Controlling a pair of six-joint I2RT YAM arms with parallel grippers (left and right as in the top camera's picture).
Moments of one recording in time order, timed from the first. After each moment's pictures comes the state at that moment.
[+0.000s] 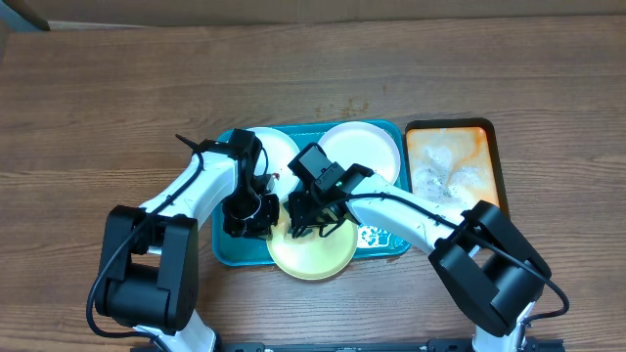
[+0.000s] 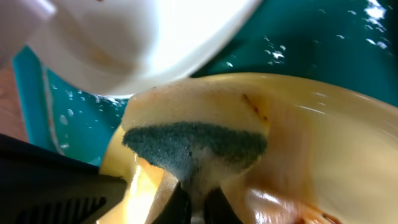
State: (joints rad) left arm -0.22 1.81 1.07 -1.04 0.29 -0.23; right arm 0.79 1.95 1.25 -0.52 -0.29 0.67
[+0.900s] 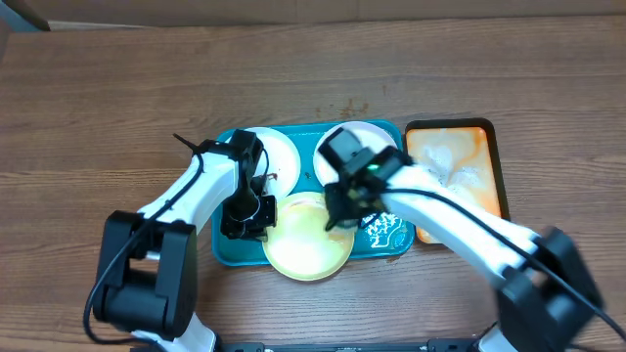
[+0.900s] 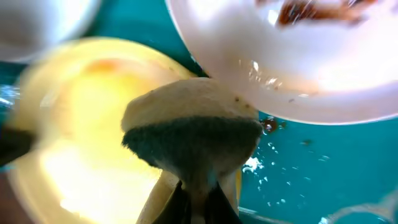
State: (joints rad) left arm -0.22 1.78 1.07 -1.07 0.22 -0.29; right arm 0.70 1.73 1.28 -0.87 -0.11 0.52
